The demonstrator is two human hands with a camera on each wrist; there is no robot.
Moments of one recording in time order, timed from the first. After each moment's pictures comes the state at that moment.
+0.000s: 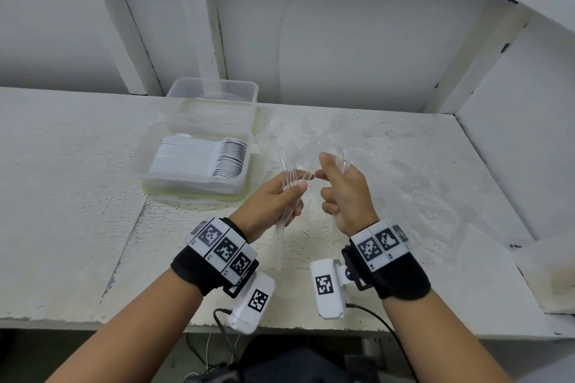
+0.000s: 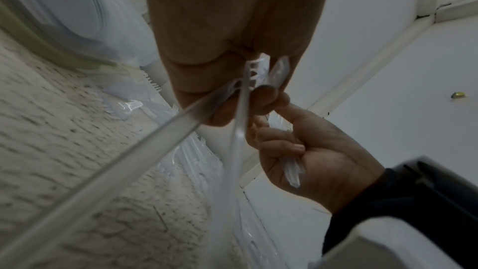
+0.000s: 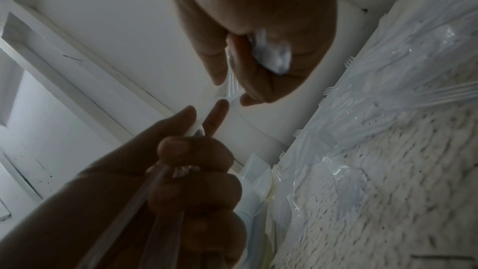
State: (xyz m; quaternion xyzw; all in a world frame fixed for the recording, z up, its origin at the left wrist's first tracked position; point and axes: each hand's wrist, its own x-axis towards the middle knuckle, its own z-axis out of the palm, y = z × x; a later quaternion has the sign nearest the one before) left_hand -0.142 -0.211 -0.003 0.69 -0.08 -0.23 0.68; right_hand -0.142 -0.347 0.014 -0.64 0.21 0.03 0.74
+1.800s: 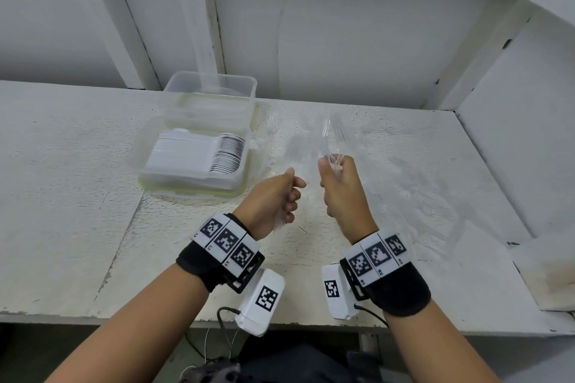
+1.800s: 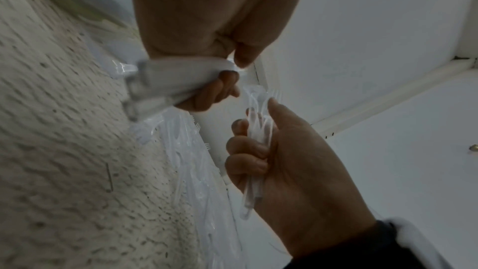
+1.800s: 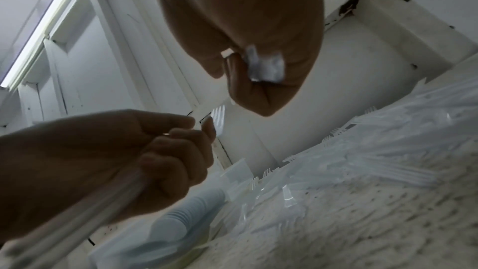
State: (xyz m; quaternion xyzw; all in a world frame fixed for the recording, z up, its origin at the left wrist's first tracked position) left_hand -0.137 -0.226 -0.006 0.58 0.09 -0.29 0.76; right_hand -0.148 -0.354 -0.007 -0.78 0.10 -0.04 0.61
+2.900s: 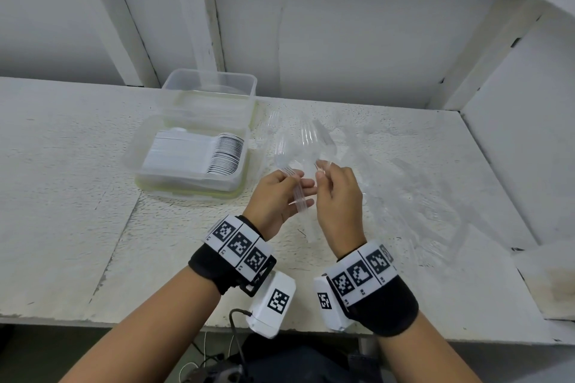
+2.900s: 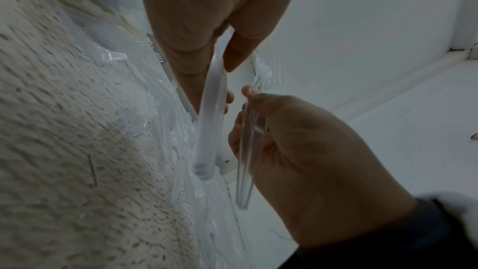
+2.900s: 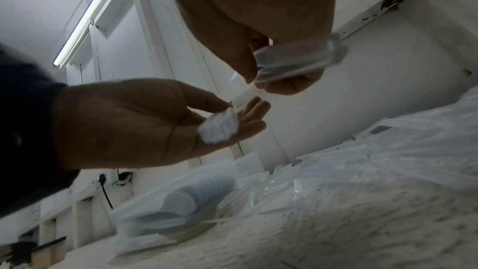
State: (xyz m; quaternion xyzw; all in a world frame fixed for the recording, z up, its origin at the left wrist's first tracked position) left_hand -0.131 -0.240 -0.010 0.54 0.10 -0.20 0.81; right_hand -0.153 -0.346 -0.016 -0.87 0.05 -0.17 0.46
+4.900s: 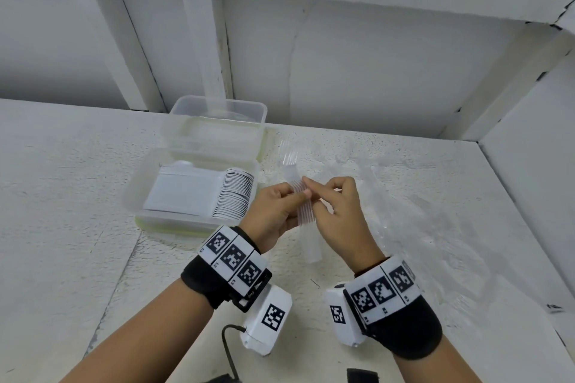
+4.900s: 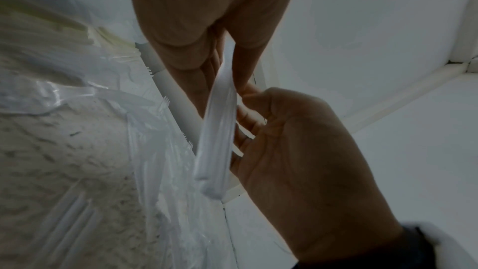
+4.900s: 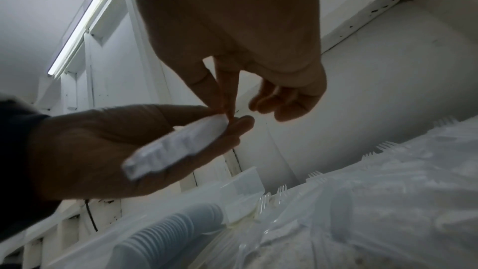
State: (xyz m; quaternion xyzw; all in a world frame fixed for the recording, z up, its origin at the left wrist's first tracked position) left_hand -0.076 -0.218 0.001 0.56 0.08 -0.23 0.79; right_hand -0.096 -0.340 -0.009 -0.87 -0.03 -0.07 0.48
